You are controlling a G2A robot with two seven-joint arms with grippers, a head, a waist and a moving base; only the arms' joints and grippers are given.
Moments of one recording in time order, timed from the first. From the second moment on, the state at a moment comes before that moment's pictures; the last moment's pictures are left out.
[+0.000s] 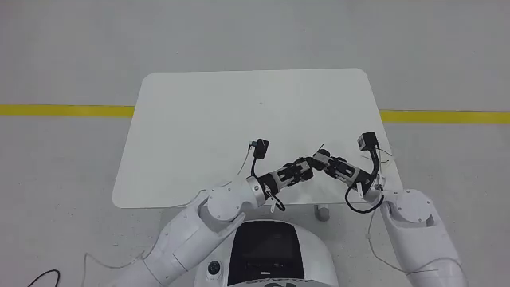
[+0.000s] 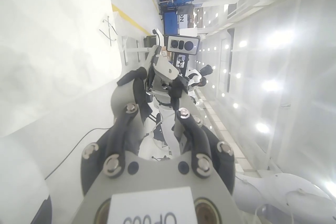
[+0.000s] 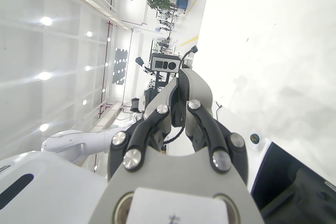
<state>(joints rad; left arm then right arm) 1.32 -1.26 -0.75 -1.58 -0.21 -0.08 -0.31 -1.66 -1.22 1.54 -1.58 0.17 -0.34 0.91</state>
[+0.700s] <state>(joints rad) 1.34 -1.26 -0.77 -1.59 -0.21 -0.09 -0.32 -1.69 -1.20 1.60 -1.60 0.21 -0.34 0.88</state>
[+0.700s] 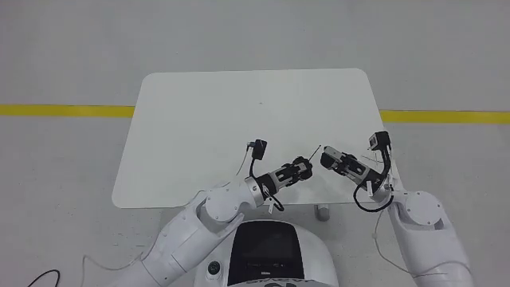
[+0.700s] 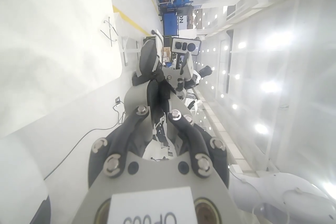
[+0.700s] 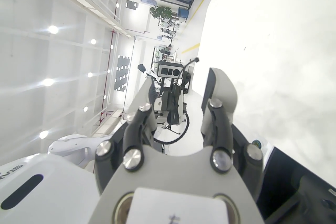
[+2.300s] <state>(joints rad) 1.32 -1.20 -0.88 -1.47 -0.51 -0.17 -0.91 -1.39 -1.11 1.47 -1.21 0.49 -0.15 1.36</state>
